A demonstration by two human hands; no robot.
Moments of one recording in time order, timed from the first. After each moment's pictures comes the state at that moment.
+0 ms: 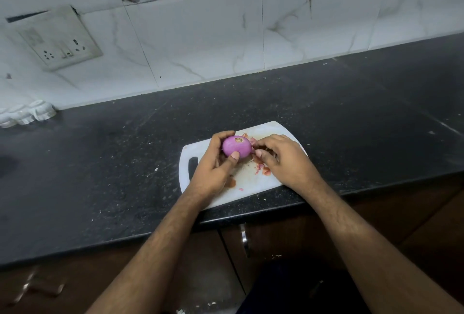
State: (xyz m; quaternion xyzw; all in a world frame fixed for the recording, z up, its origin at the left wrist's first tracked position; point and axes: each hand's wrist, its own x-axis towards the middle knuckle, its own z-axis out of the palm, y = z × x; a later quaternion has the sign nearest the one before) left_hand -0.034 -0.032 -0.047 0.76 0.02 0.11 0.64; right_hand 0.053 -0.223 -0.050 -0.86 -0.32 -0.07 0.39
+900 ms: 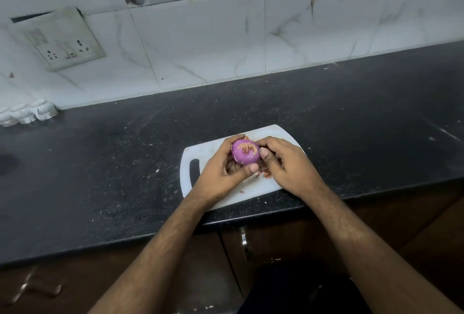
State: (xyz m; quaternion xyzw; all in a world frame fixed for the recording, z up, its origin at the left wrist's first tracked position) left_hand -0.034 -0.039 -0.045 0.78 -0.04 0.09 0.62; right_hand 0.046 -0.228 -0.049 -0.82 -0.38 -0.11 0.42
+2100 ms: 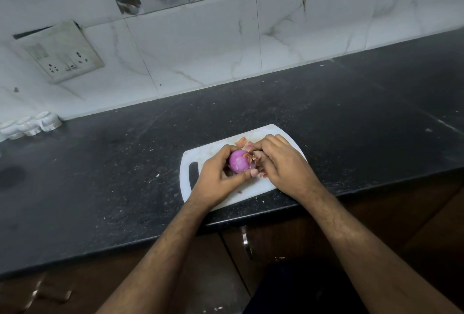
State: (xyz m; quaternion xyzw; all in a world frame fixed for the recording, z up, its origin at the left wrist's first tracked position) left_hand -0.035 -0.040 -0.045 0.85 -0.05 0.16 0.50; right_hand 0.039 -0.227 -0.048 -0.81 -0.41 -0.19 0.37
